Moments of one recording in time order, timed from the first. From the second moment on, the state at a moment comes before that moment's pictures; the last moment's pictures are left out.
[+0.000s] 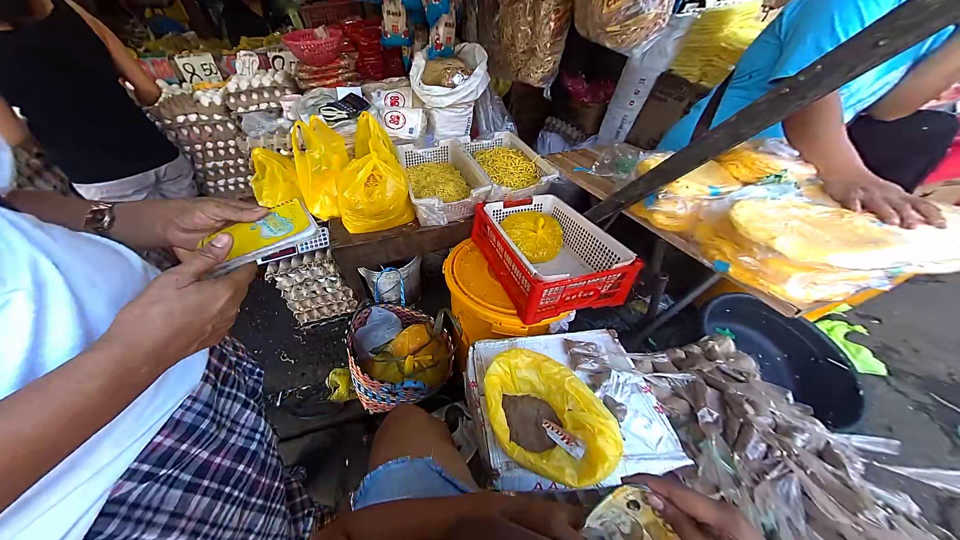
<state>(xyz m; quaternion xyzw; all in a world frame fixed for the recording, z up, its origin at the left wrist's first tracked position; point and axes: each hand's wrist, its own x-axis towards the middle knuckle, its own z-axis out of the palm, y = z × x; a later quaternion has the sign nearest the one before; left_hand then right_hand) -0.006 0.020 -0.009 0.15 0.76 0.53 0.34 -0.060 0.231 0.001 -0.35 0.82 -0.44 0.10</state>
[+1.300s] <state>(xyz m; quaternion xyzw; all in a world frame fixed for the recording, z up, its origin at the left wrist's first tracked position) -0.016 -0.049 -0.009 0.23 0.87 0.44 -0.07 -0.052 0.208 -0.008 -0.36 0.85 -0.39 -0.01</state>
